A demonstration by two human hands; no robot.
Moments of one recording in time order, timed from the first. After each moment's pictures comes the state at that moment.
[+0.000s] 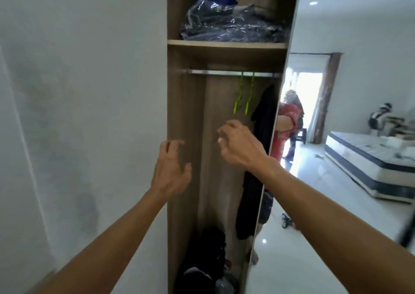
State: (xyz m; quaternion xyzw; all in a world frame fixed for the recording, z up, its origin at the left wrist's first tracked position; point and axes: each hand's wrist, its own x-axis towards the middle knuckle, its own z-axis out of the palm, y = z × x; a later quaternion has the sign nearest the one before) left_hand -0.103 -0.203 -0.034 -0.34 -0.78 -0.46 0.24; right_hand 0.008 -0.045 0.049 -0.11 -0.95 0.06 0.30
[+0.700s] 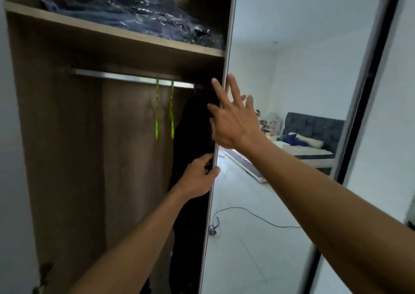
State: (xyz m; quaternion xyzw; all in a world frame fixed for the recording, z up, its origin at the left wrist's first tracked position) left_hand -0.152 0.095 -0.001 -0.60 -0.59 -0.52 -0.16; right_hand -0.034 0.116 0.140 -0.35 -0.83 -0.32 0.28
